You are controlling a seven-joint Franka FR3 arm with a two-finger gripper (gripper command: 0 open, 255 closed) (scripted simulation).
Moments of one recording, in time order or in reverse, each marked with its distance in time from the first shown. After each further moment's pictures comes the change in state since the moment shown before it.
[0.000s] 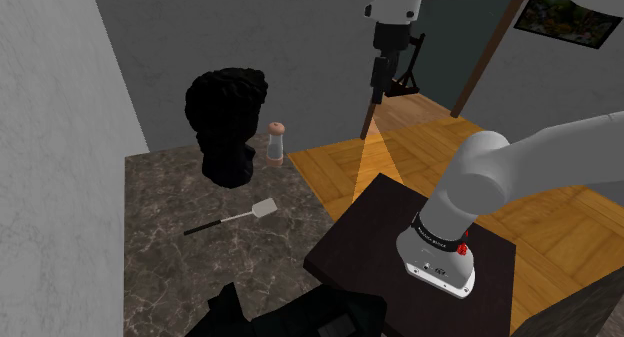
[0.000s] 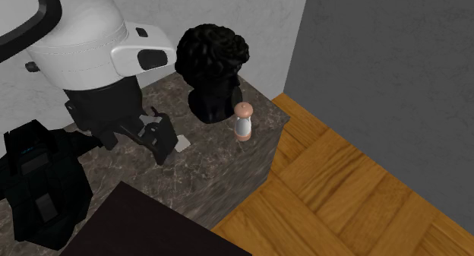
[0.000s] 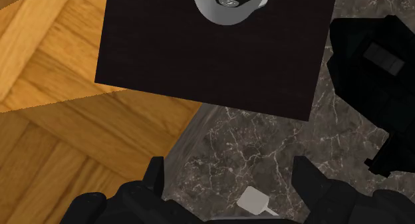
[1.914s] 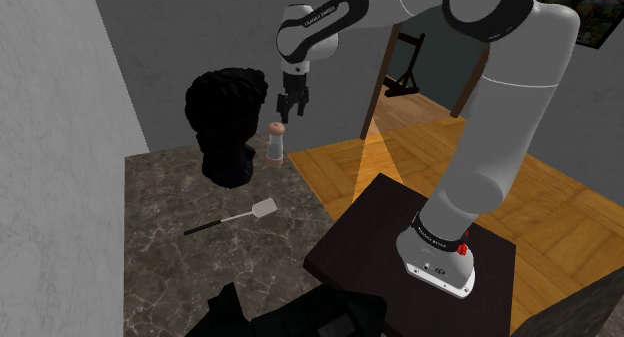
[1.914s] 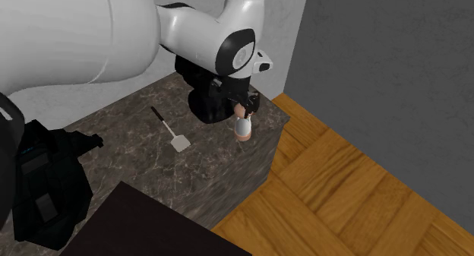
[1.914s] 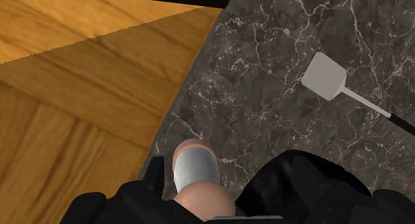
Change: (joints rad) arm -0.023 0.996 -0.057 0.415 0.093 0.620 -0.025
